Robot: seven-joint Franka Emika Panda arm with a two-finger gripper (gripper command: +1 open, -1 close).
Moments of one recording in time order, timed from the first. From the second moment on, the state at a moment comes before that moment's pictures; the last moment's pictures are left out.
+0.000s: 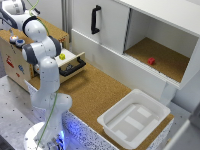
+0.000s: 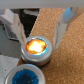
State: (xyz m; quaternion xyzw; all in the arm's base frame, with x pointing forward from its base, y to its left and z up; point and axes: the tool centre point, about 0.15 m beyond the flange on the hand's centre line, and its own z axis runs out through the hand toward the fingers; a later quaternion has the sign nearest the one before) arm 0.168 0.586 0.484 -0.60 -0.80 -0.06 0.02
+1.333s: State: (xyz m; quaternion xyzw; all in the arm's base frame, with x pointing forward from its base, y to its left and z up) arm 0.170 0.600 0.468 -0.58 -0.81 -0.07 -0.02
